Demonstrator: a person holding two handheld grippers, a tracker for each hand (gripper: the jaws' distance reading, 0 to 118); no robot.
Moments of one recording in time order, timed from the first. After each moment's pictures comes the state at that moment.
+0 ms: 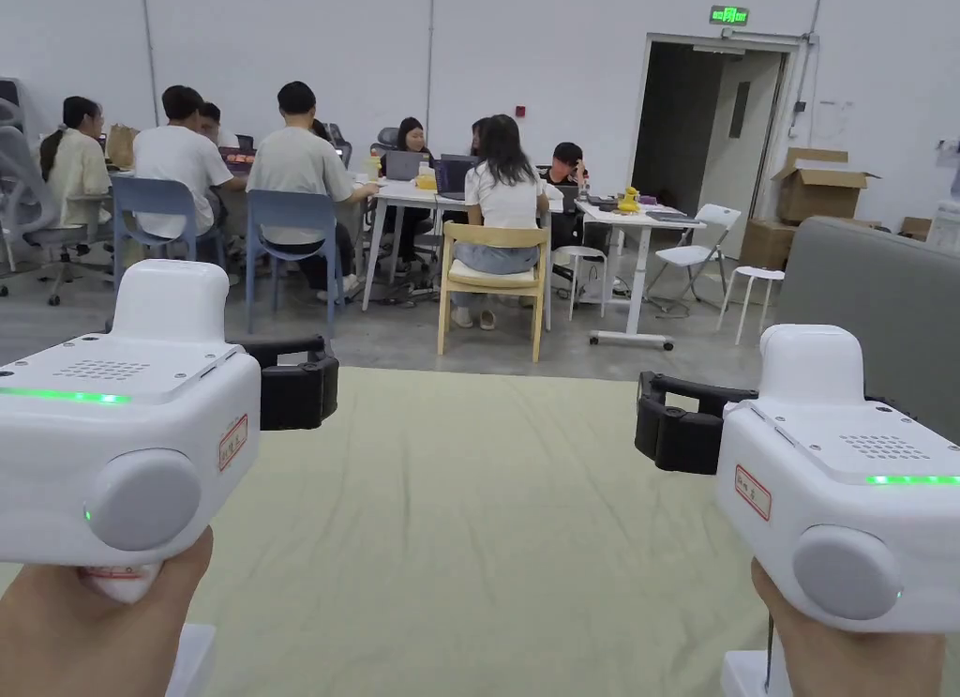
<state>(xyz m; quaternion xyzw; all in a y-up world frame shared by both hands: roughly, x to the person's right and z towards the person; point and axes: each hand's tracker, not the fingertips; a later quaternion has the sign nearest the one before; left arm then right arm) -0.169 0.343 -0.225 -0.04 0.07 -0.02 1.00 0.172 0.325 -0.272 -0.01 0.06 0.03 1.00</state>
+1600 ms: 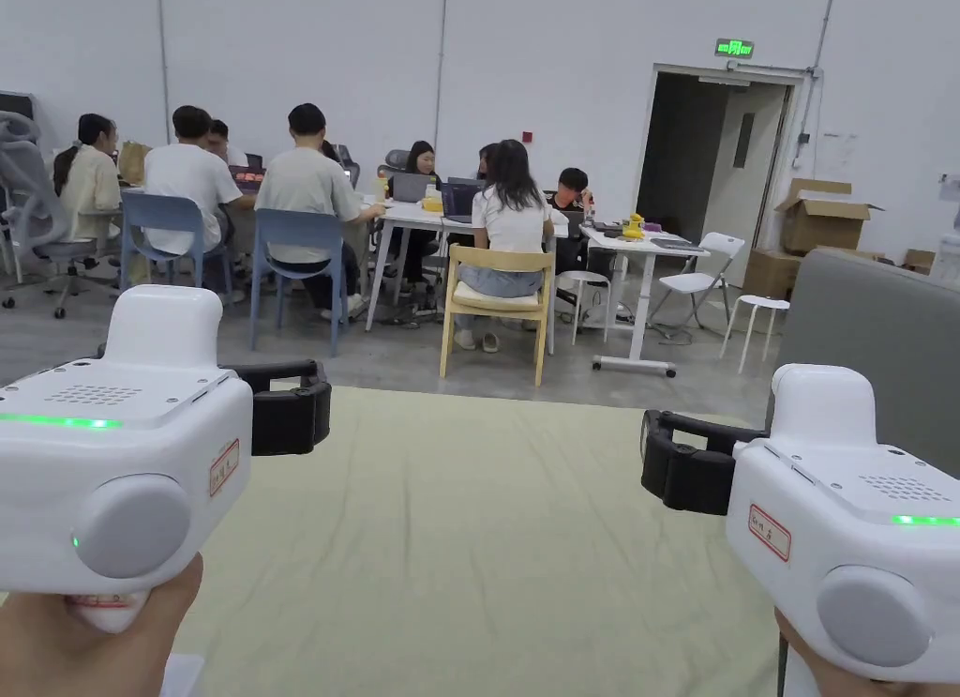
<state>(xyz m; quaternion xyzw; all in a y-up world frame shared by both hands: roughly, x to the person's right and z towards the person) -0.179 0.342 -0.223 -0.04 0.08 -0.01 1.00 0.169 0.326 -0.270 -0.03 0.08 0.01 1.00</state>
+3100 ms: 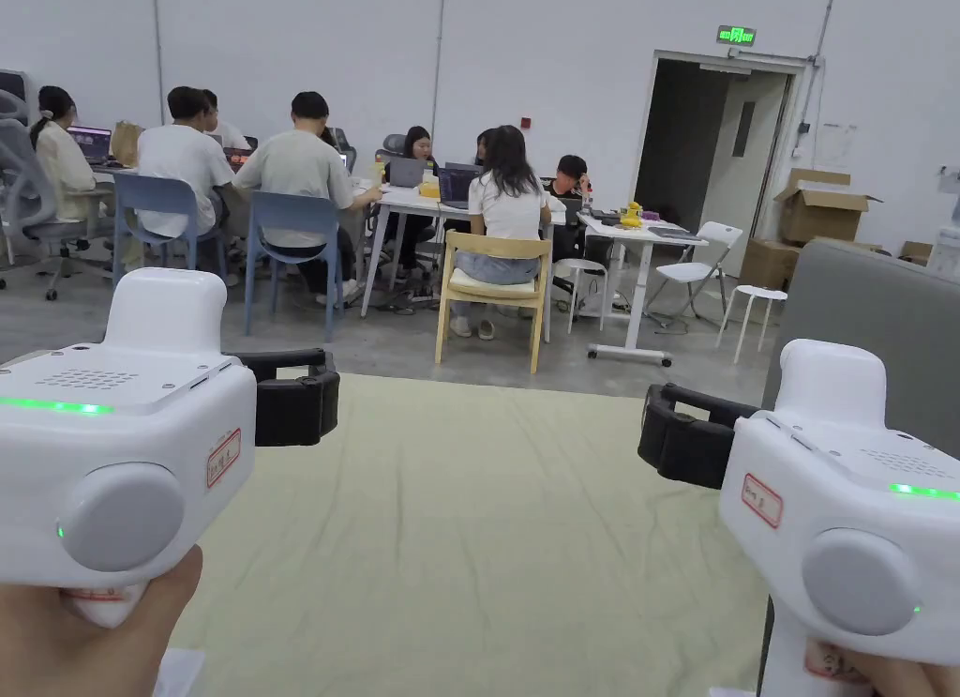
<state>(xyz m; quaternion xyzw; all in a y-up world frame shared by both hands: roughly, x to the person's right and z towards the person) -0.165 0.347 -0.221 -0.05 0.06 0.00 1.00 0.160 0.337 -0.270 -0.05 0.02 -0.01 1.00</state>
